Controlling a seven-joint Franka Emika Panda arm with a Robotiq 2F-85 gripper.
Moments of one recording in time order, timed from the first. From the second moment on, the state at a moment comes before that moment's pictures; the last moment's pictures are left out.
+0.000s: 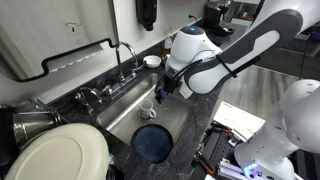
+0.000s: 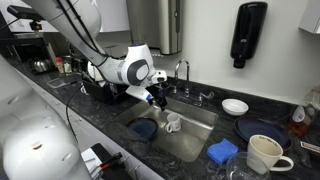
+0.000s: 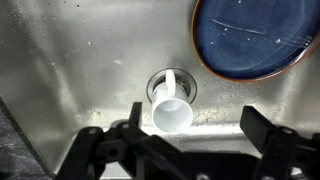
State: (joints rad) arm -0.02 -0.22 0.17 -2.73 -0.09 2.75 0.23
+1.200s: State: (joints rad) arm -0.06 0.16 0.15 -2.56 -0.66 2.82 0.82
